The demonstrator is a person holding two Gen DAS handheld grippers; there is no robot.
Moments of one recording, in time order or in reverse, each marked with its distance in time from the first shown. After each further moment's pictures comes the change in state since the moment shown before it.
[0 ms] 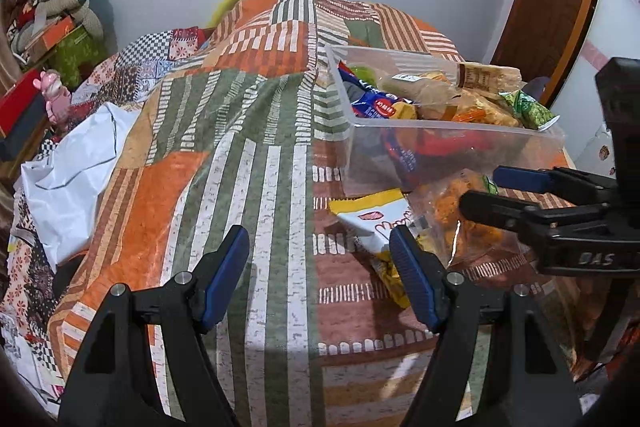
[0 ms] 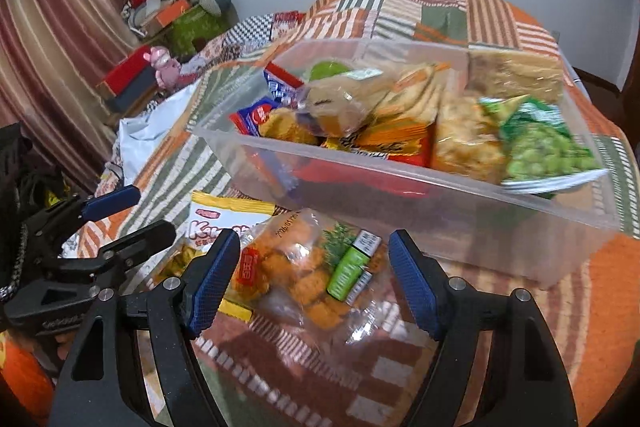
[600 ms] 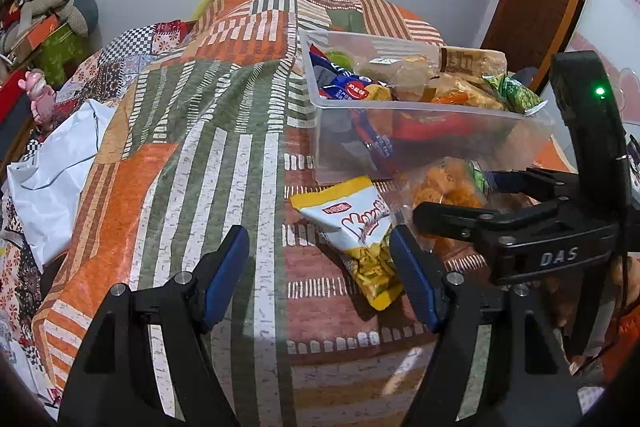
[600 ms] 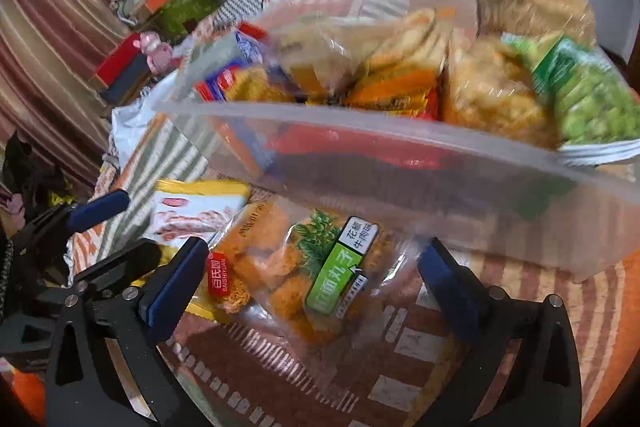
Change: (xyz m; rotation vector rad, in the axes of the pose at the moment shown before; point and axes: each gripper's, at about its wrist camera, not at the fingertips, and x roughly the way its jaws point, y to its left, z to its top) left arm 0.008 -0.016 -0.004 0.025 0.033 -0.040; right arm 0.022 -0.014 -0.006 0.057 0.102 0.031
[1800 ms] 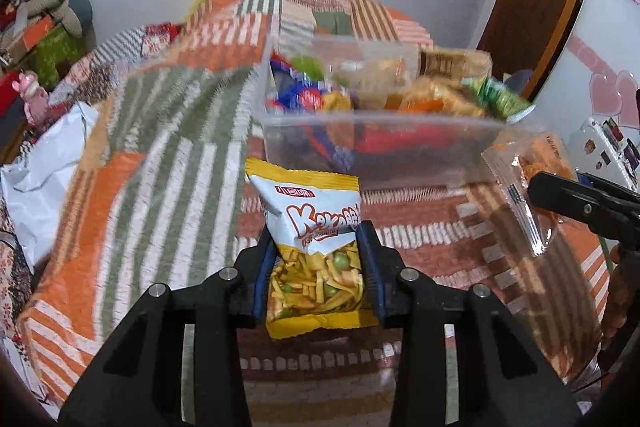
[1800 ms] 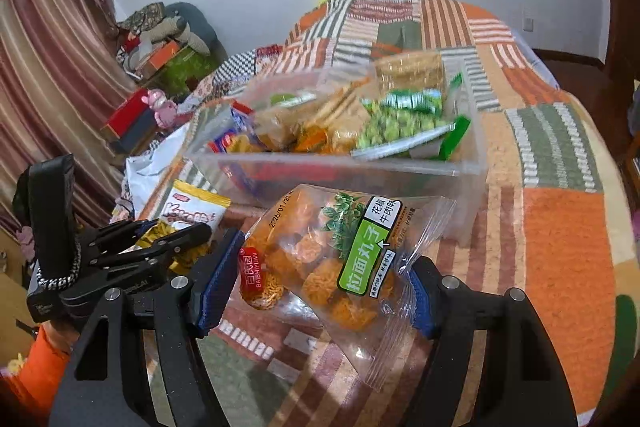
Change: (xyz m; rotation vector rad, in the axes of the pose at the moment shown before) left arm -0.002 -0.031 0.011 -0.003 -0.025 -0.014; right arm -0.092 -0.032 -0.024 0.057 -0.222 0.009
